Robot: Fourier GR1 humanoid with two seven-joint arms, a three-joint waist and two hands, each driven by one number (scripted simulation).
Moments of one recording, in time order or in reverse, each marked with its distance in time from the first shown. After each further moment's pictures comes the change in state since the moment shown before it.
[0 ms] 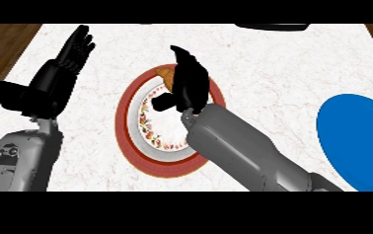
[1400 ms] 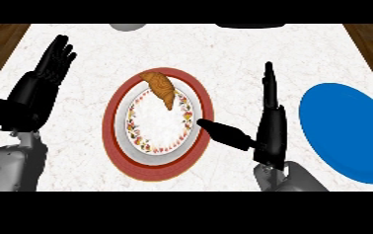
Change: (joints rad) left arm 0.095 0.014 0.065 -0.060 0.004 -0.003 0.011; right arm 0.587 -0.293 -0.087 -0.694 -0.149 -0.343 -0.316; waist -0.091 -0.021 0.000
